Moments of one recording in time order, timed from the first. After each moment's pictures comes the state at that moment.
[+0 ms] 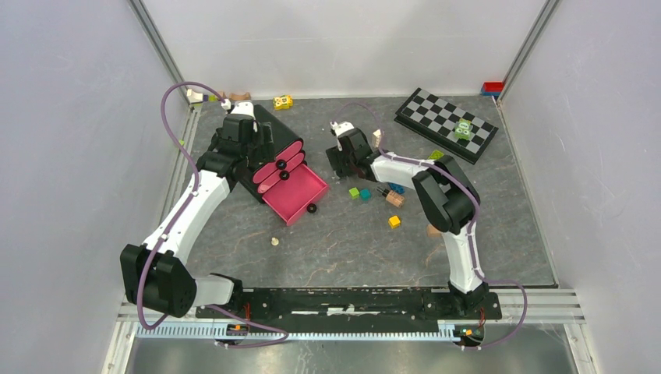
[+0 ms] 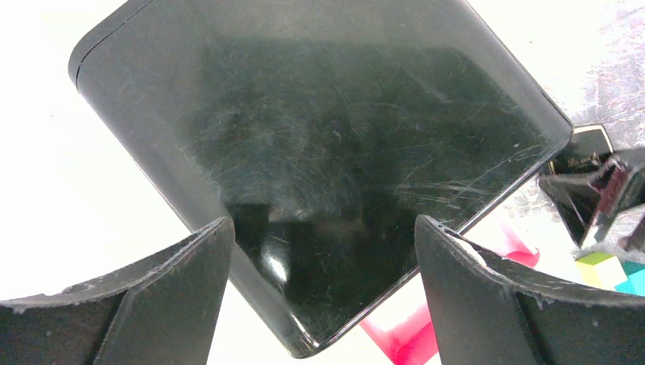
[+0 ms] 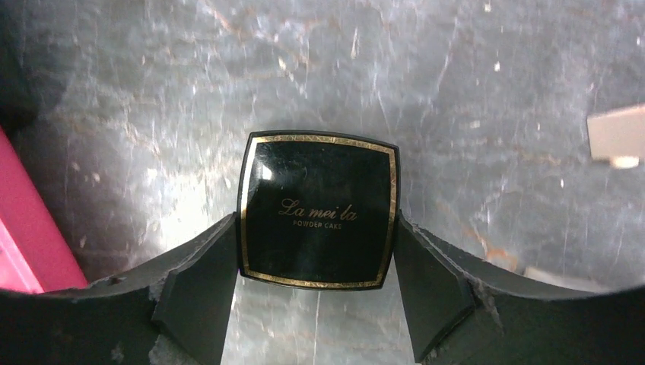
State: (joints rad) left arm -0.27 1.31 1.14 -0.49 -0.29 -0.22; right arm 0.63 2.16 1.48 -0.10 0.16 0.12
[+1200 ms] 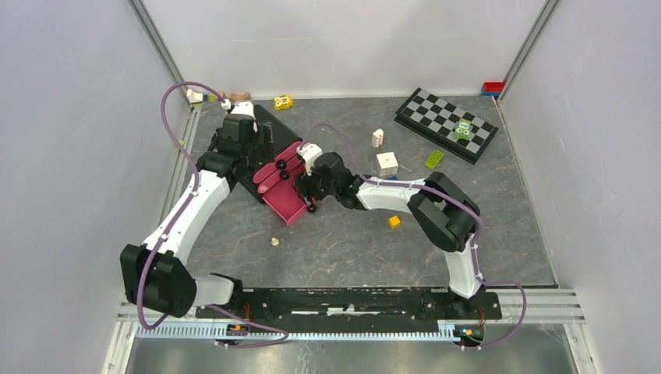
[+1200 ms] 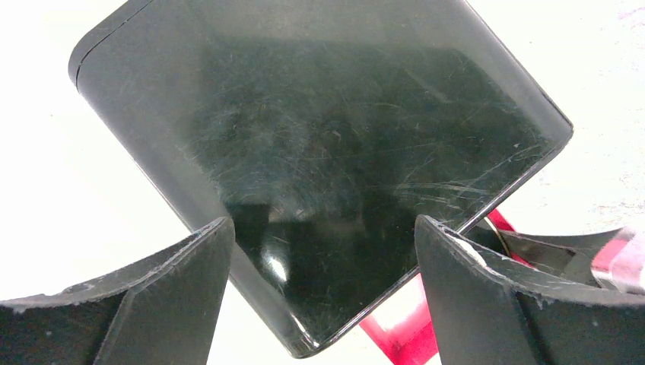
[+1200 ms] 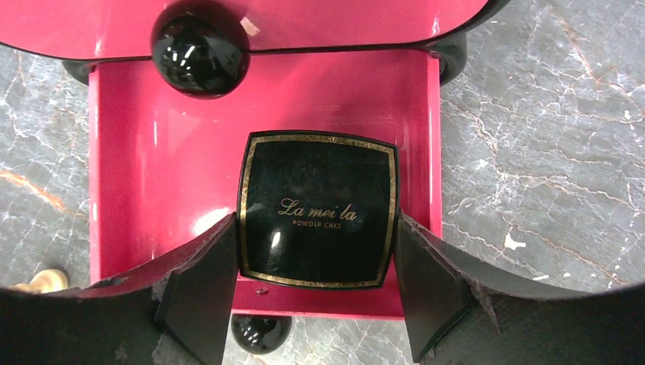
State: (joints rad) left arm -0.27 1.31 1.14 -0.49 -0.29 -0.22; right arm 0.87 2.01 1.27 0.17 0.00 0.12
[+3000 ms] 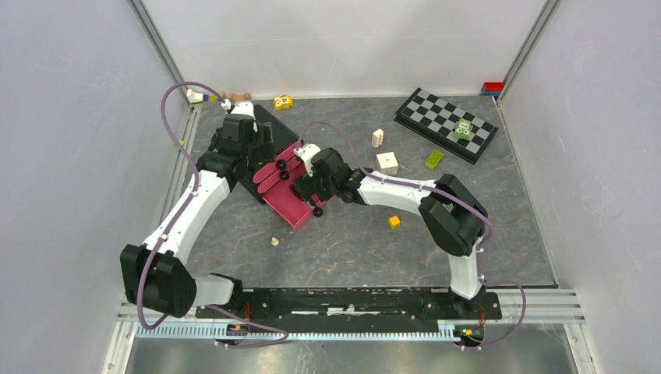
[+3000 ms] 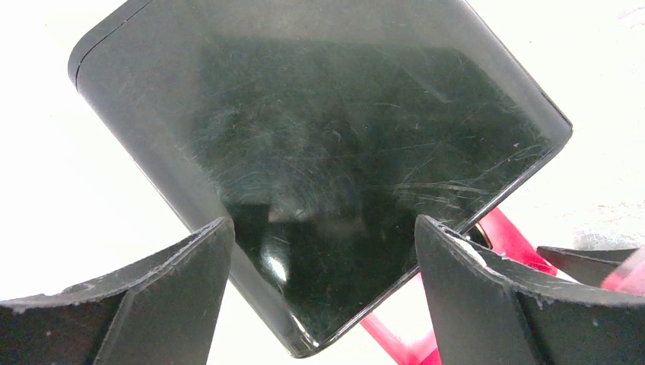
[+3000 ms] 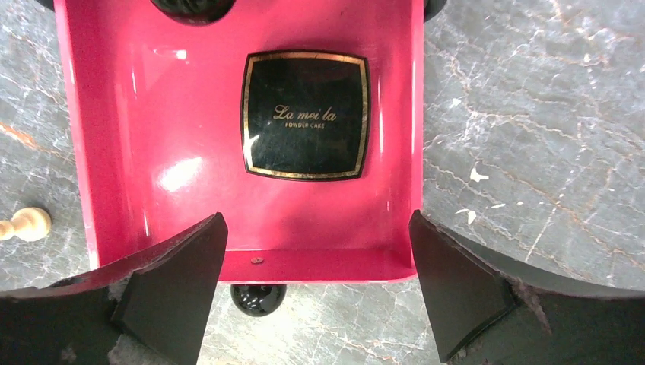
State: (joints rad) left arm -0.27 1.31 1.14 -0.49 -0.29 -0.22; right arm 0.88 1.97 1.36 -0.14 0.05 0.07
